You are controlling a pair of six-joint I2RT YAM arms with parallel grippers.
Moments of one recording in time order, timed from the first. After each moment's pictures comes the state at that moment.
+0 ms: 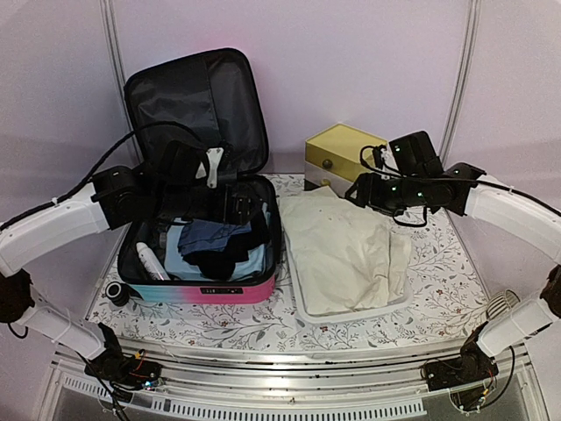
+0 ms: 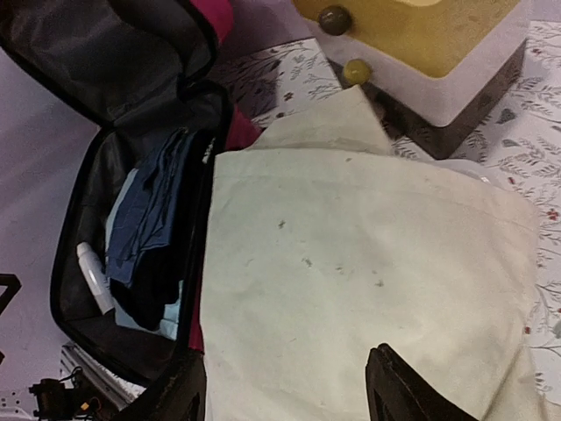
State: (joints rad) left arm -0.89 1.35 1.31 -0.55 -0.17 -0.47; right arm 0.64 1.40 1.24 -0.48 -0.06 0.62
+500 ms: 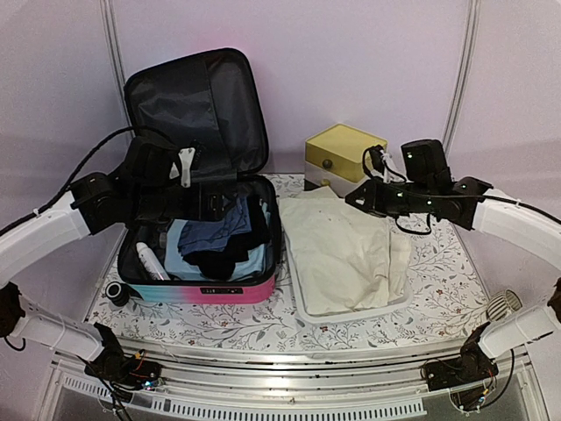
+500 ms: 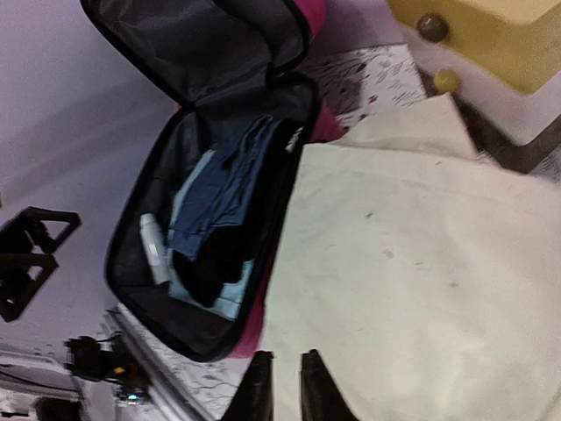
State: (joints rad) left arm -0.78 1.21 1.21 -0.57 -0.17 -0.45; right arm 0.64 1.30 1.15 -0.37 -0.15 0.58
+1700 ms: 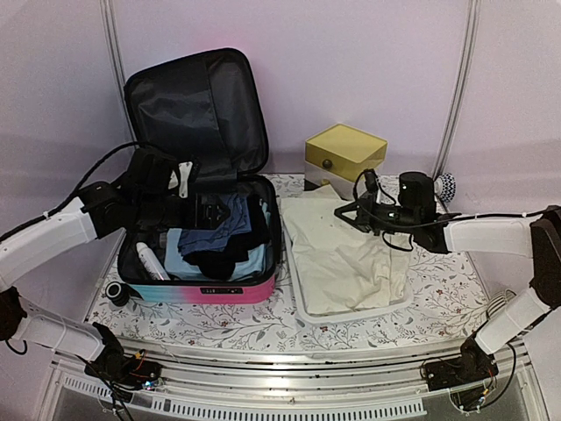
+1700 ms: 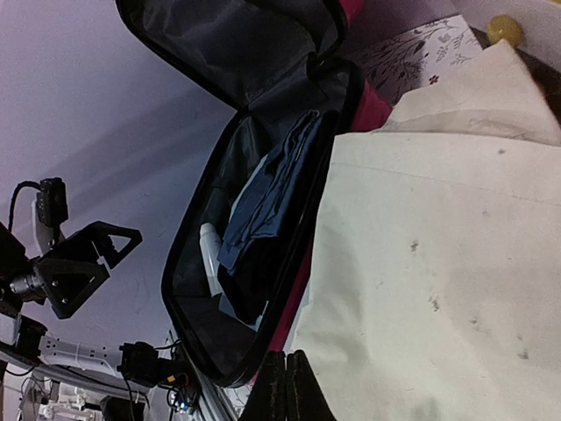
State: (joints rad) left arm -0.67 1.21 1.10 -0.53 -0.05 -0.44; right arm 0.53 1.52 0.84 0.36 -0.53 0.78
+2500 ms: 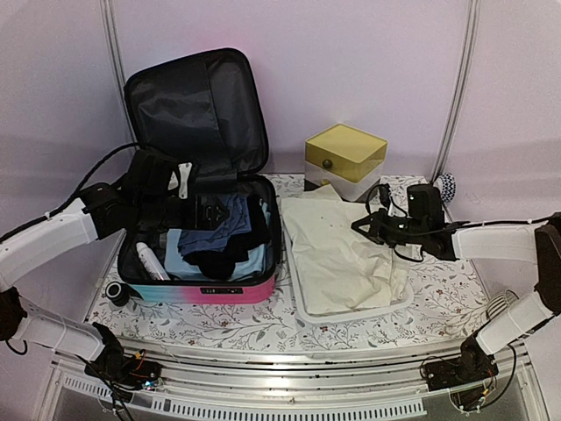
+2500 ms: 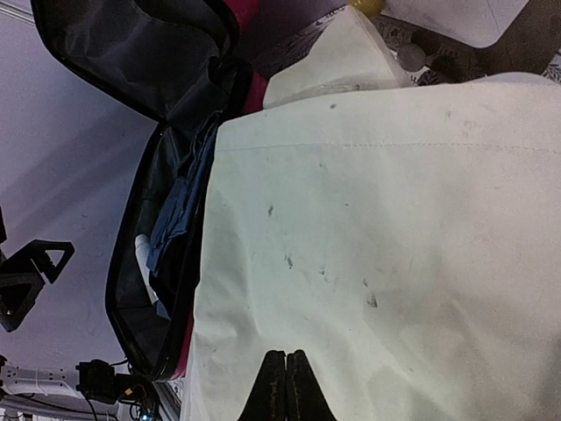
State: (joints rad) left arm -0.66 1.21 1.08 -0.51 -0.06 -0.44; right arm 0.46 1.46 0.73 0.27 -0.43 0.74
